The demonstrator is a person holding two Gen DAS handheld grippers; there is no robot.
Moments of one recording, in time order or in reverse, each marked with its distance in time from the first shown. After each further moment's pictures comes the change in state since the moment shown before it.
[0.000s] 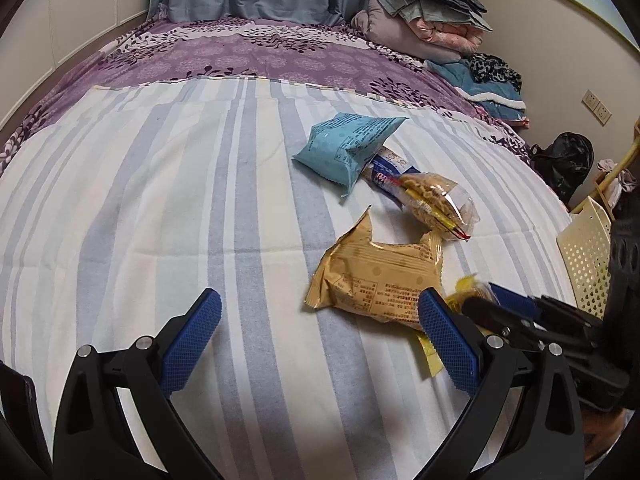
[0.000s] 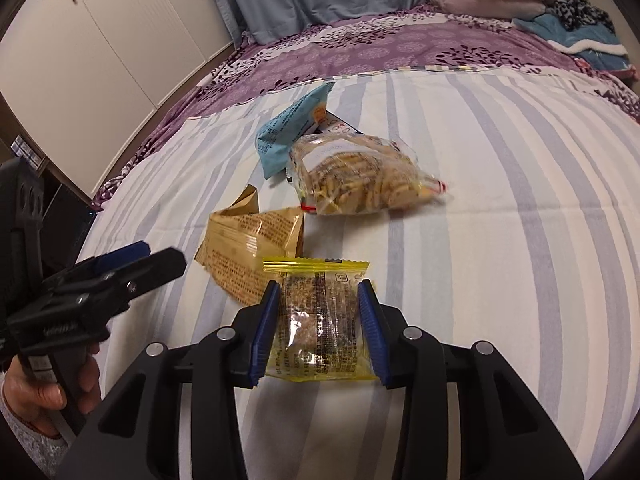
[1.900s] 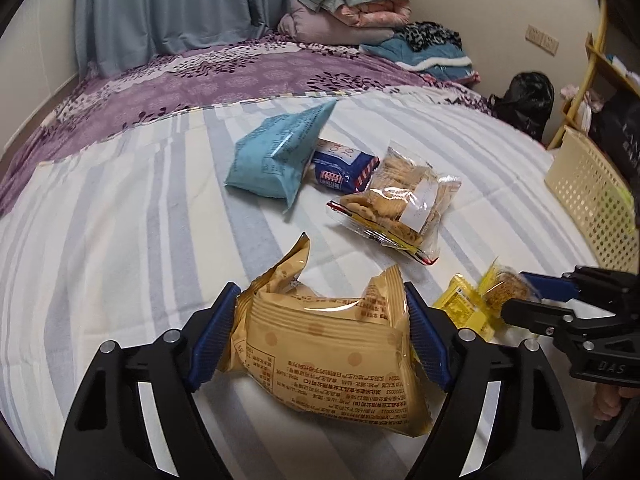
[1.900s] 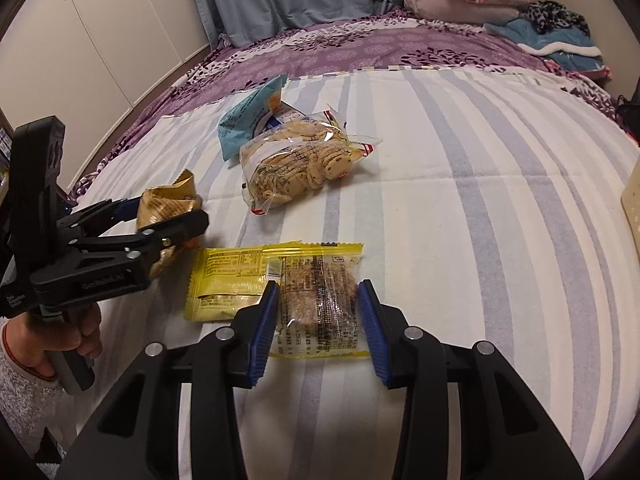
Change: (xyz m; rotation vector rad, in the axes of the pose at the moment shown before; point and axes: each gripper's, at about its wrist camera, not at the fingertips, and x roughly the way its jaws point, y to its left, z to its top) left arm 0.027 -0.026 0.003 0.257 -0.042 -0.075; right arm -0.017 -0.019 -0.024 -0.016 -0.024 -0.108
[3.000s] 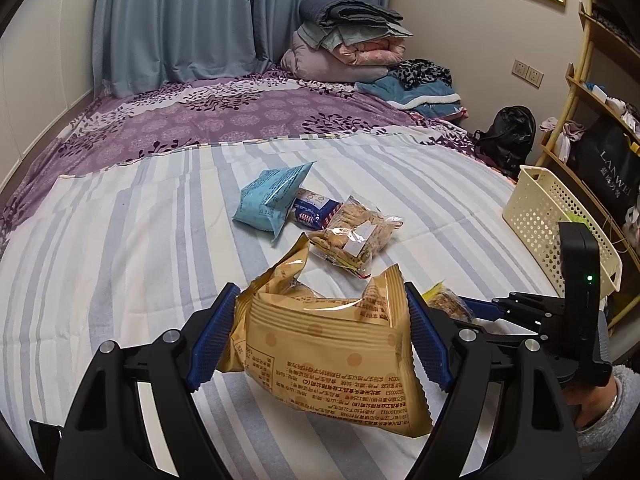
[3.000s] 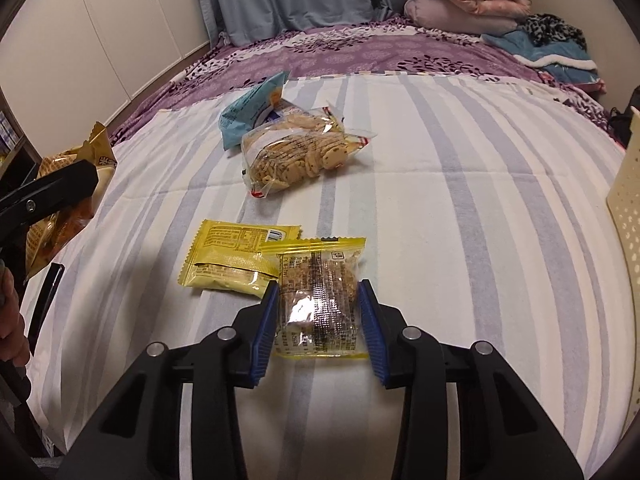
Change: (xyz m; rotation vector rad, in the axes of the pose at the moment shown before) left arm -0.090 -0.023 -0.001 -0.008 -0.111 -0.006; right arm -0.015 0.000 -0.015 -0.024 -0.027 -0.044
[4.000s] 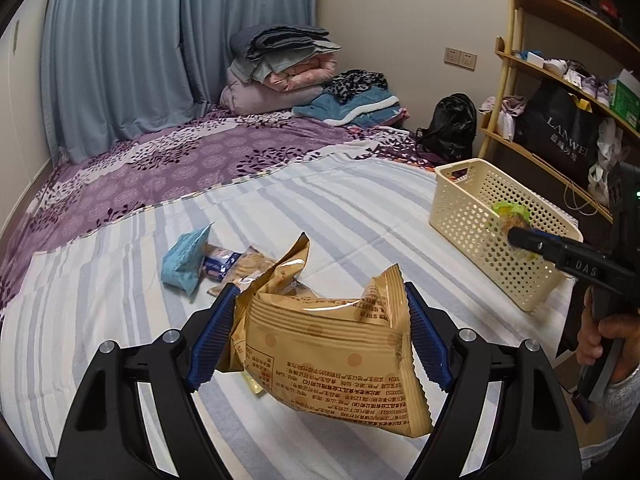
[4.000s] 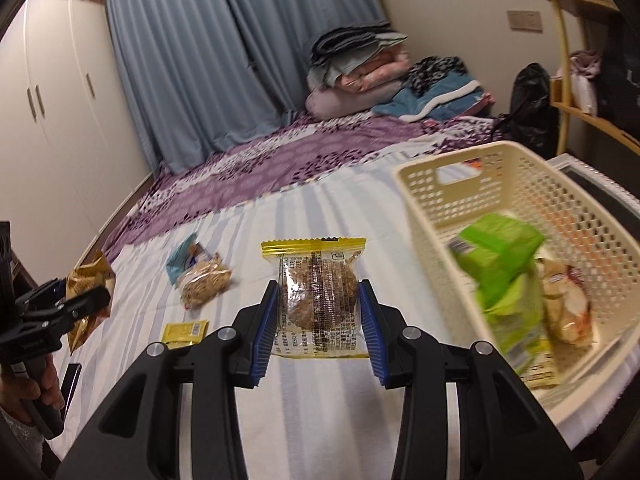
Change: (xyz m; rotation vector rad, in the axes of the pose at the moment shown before) left arm -0.037 -0.112 0.024 0.204 -0.075 -0.092; right arm -0.176 -0.131 -0.024 0.279 -0.384 -0.154
